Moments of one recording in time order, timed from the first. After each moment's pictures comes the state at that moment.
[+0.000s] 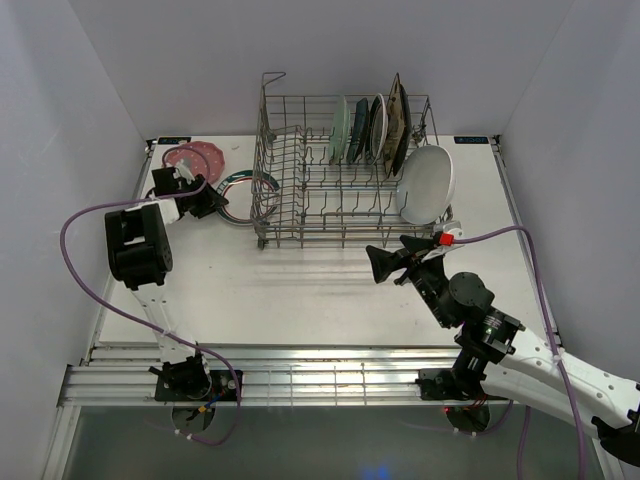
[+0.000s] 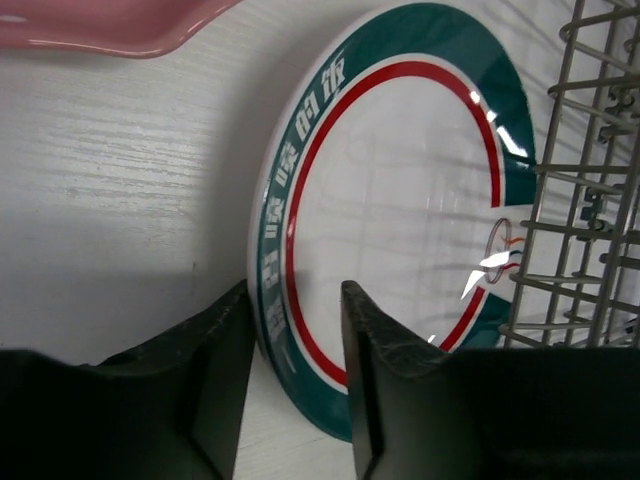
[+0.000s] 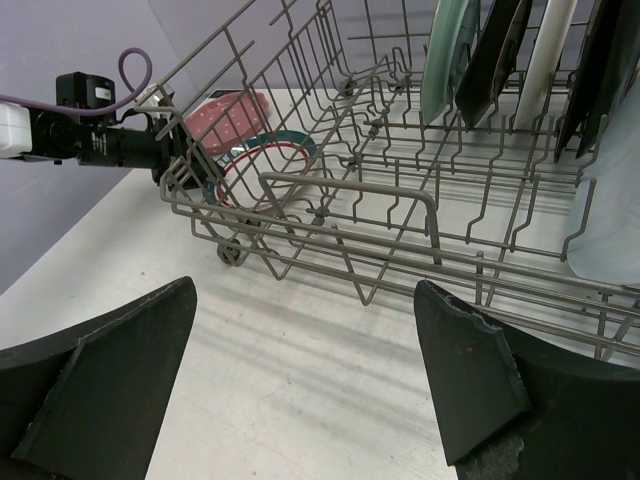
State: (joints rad) left arm 0.20 2.09 1.30 0.03 0.54 -0.40; right arm 1.00 0.58 0.48 0.18 0.49 0.26
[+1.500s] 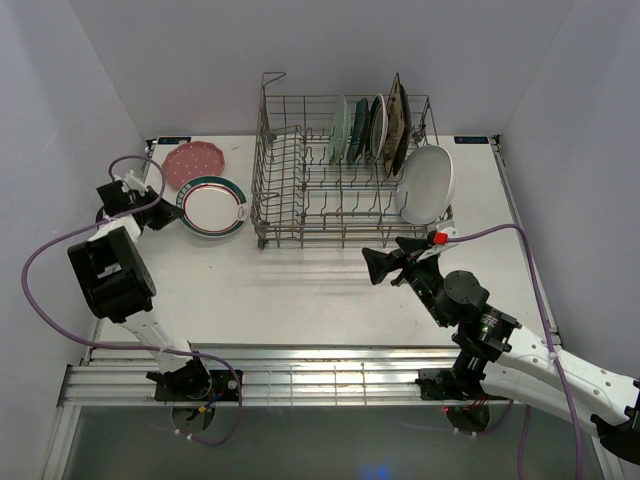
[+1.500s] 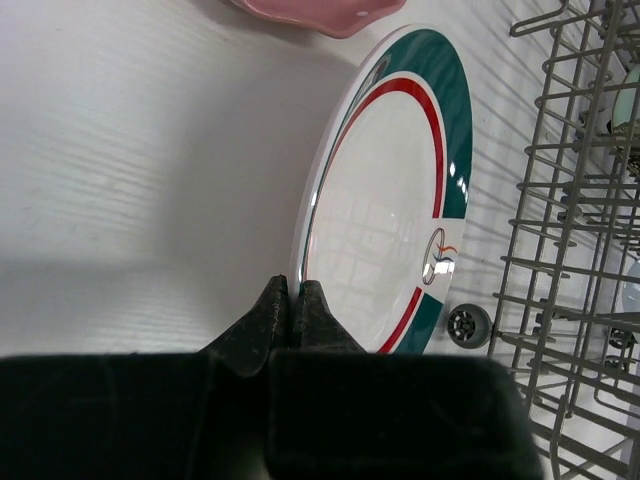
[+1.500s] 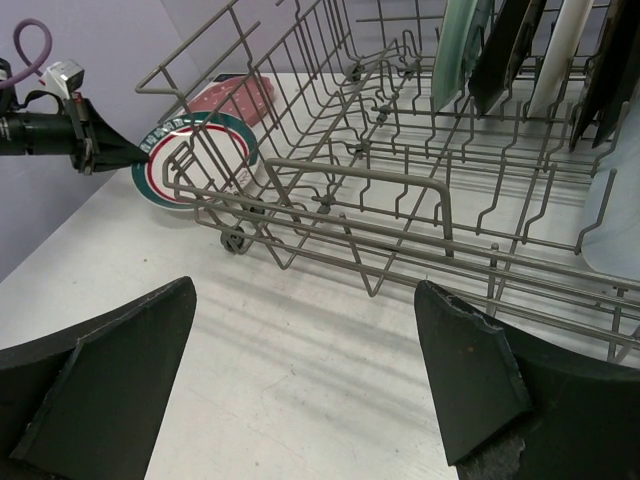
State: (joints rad) left arm 0.43 1.85 1.14 -0.05 0.62 -0.33; right arm 1.00 0.60 0.48 0.18 0.47 0.27
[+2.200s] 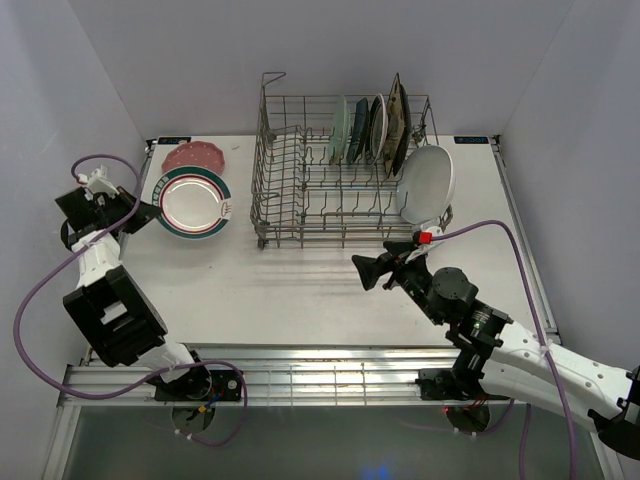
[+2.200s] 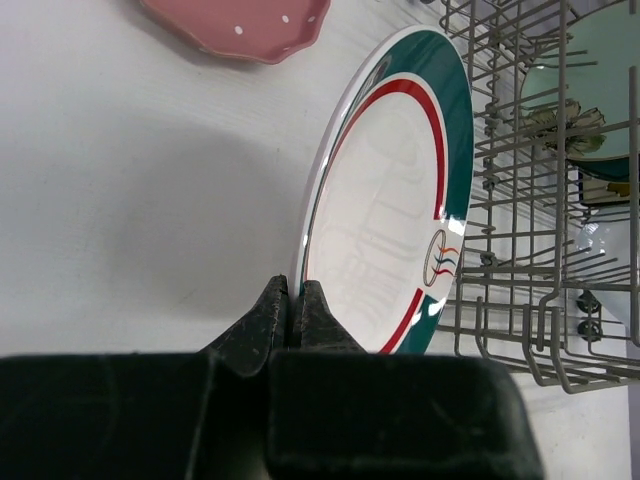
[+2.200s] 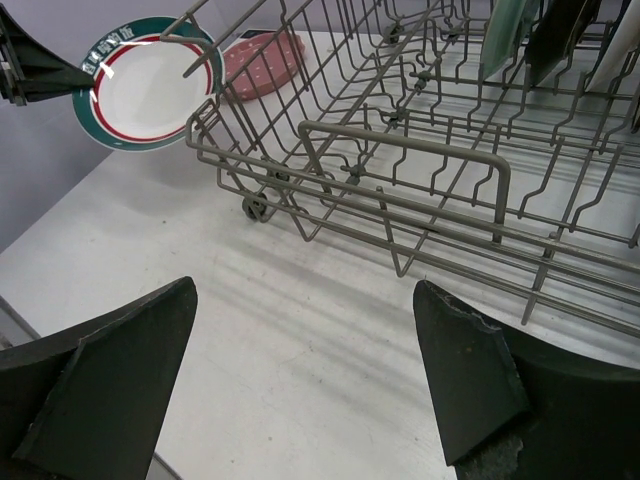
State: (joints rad) left arm 0.58 1.51 1.06 -0.18 0.76 -0.22; right arm 1.00 0.67 0.48 0.19 0.38 0.28
